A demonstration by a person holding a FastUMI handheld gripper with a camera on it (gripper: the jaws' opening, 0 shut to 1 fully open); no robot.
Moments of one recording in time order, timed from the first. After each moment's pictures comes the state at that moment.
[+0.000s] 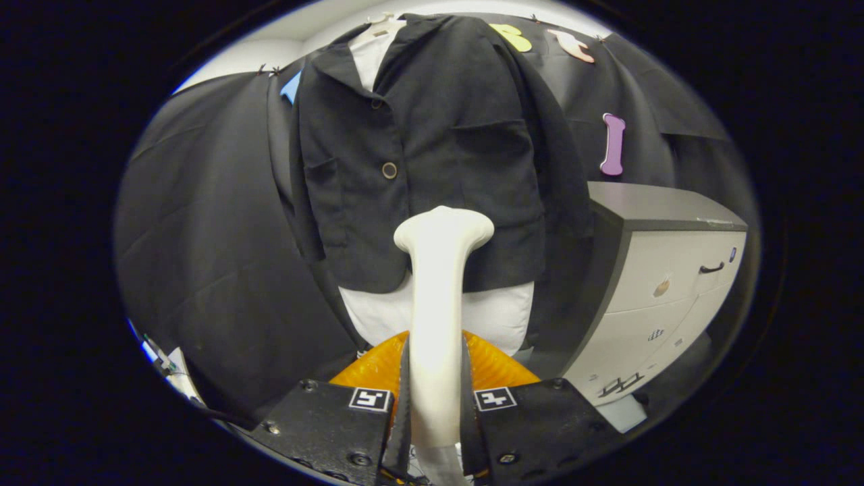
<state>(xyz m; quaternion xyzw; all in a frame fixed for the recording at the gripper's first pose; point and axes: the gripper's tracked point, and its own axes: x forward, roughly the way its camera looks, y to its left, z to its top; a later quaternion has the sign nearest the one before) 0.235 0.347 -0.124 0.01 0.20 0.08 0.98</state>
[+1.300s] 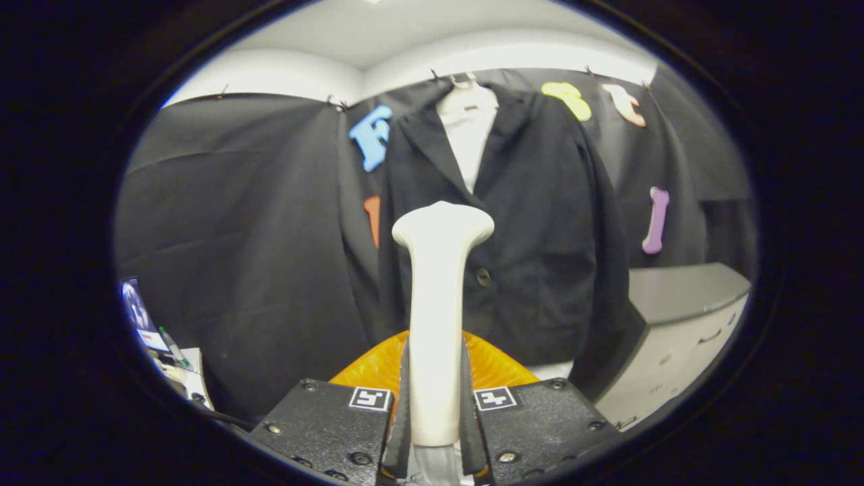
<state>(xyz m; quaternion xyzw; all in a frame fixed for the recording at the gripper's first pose) 0.184 0.456 0.052 -0.03 0.01 0.20 0.98</state>
